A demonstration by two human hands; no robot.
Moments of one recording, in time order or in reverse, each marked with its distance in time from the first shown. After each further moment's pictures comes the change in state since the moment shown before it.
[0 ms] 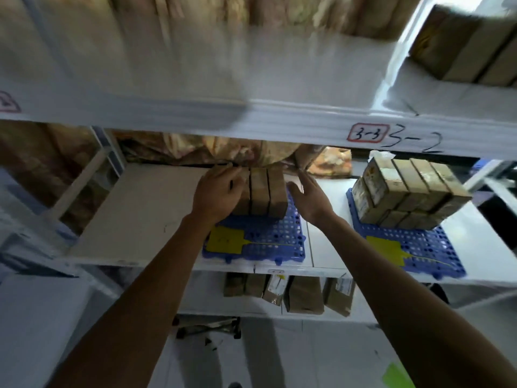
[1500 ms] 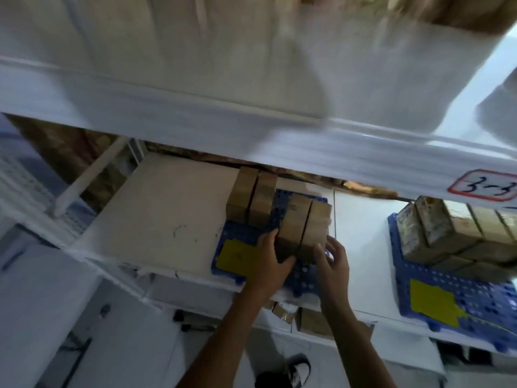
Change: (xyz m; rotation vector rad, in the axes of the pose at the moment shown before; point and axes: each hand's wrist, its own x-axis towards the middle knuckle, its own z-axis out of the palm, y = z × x) left_hand -0.053 0.022 0.130 -0.604 -0.050 -0.405; right_hand -0.055 0.047 0.082 0.753 0.150 0.294
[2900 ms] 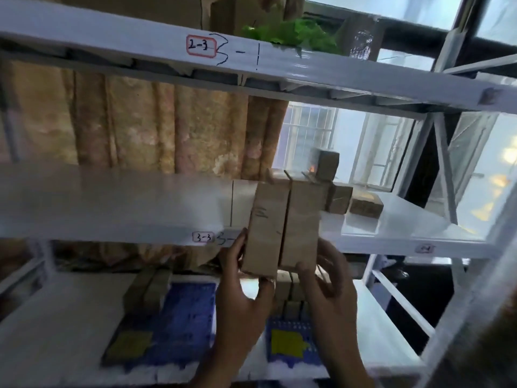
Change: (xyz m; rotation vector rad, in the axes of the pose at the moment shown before) left_hand -0.221 0.295 0.123 -0.342 0.206 0.875; right_hand -0.189 -0.268 -0.279 0.070 0.231 -0.804
